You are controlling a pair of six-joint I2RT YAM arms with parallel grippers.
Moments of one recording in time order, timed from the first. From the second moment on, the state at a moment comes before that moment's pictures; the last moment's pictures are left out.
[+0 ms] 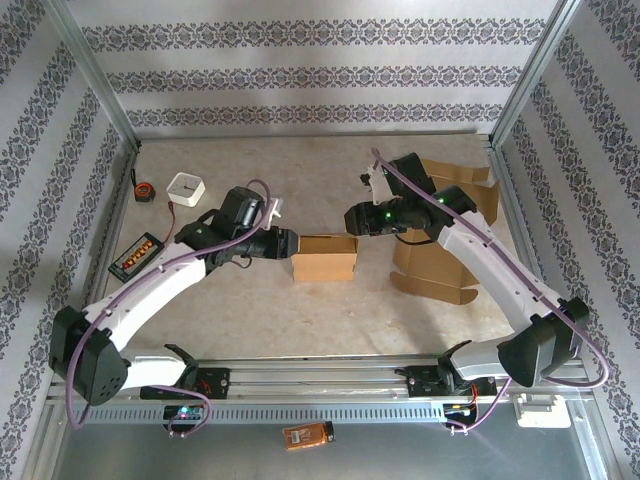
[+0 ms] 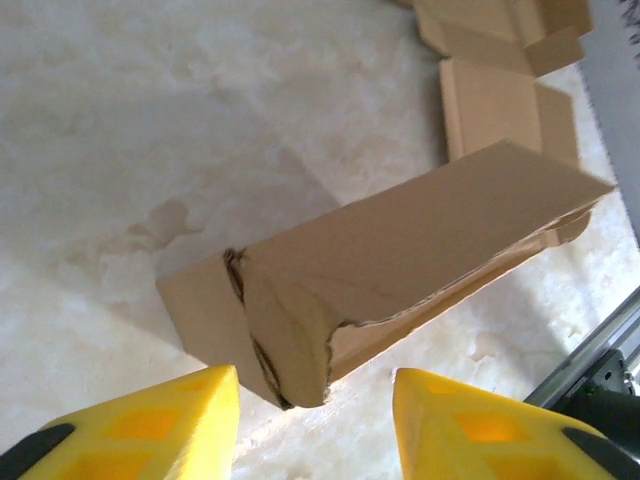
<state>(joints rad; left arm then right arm) -0.54 1.30 1.05 -0.60 0.29 -0.45 0.49 1.37 1.36 -0.91 -0.32 0.33</state>
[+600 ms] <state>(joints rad) -0.58 1.32 1.07 -0.64 0.21 -0.44 0.48 1.44 1.36 -0.91 -0.32 0.30</state>
